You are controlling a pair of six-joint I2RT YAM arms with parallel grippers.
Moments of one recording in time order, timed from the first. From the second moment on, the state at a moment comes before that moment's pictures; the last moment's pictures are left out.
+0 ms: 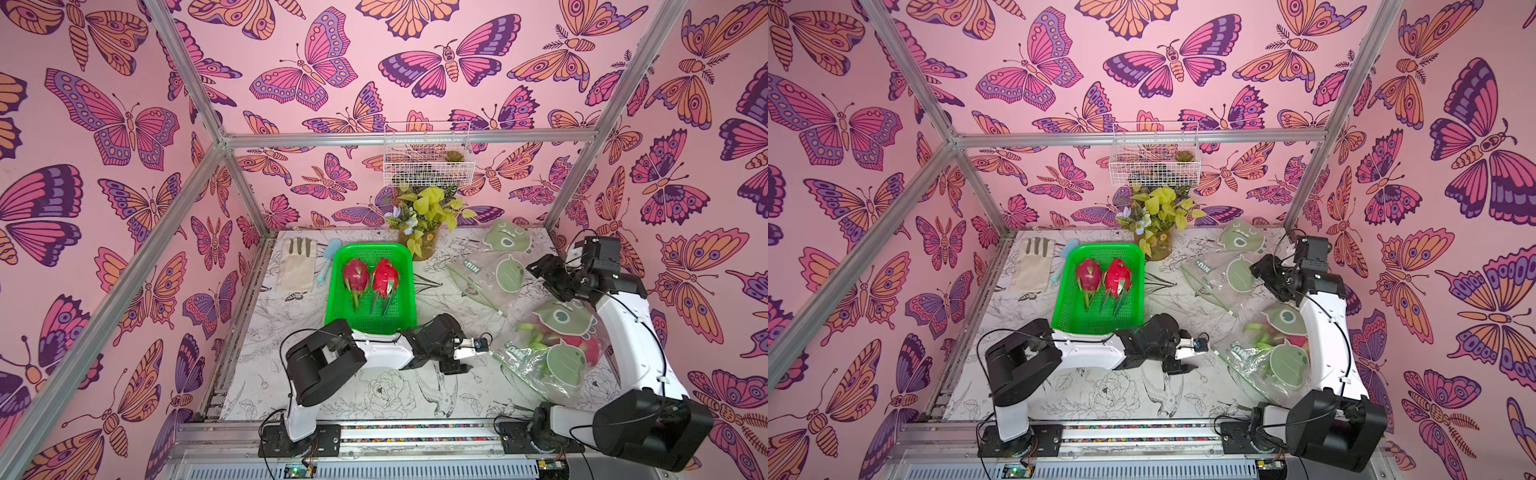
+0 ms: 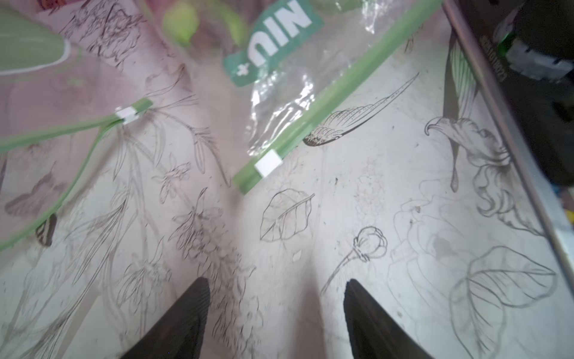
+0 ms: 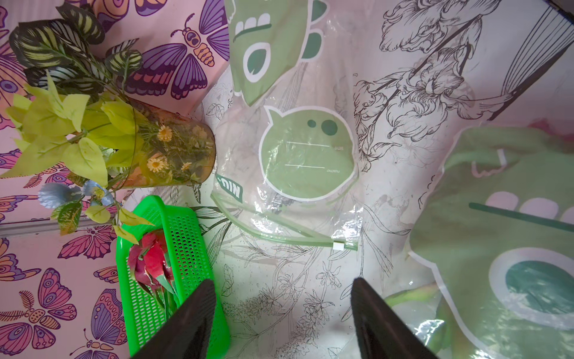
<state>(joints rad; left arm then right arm) -1.10 1.95 1.06 0.21 0.23 0.52 -0.23 1.27 1.22 -0.80 -0.35 0.57</state>
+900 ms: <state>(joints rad) -1.23 2.24 1.18 0.80 -0.17 0.76 -0.26 1.27 1.20 -0.76 -0.42 0.57</state>
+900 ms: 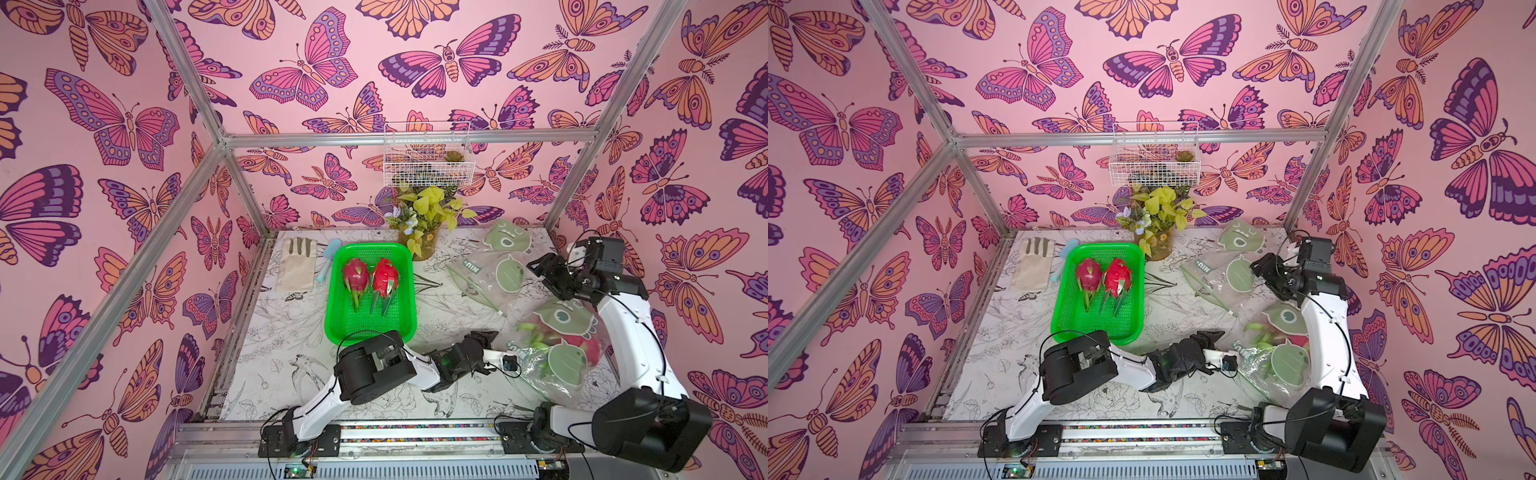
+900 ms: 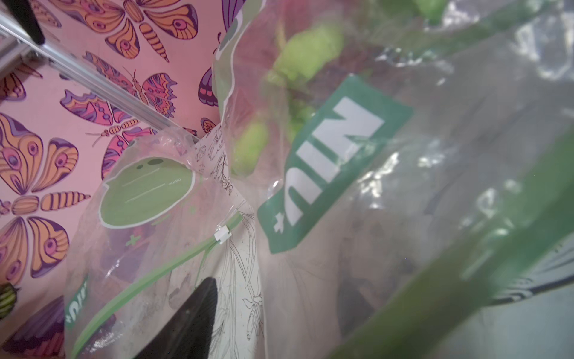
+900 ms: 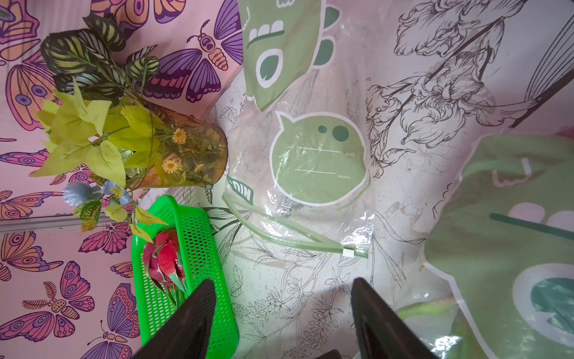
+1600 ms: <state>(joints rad) -1.16 1.84 1.34 0.13 0.04 0.65 -0.26 1.27 1.34 -0.79 -0.57 0.58</state>
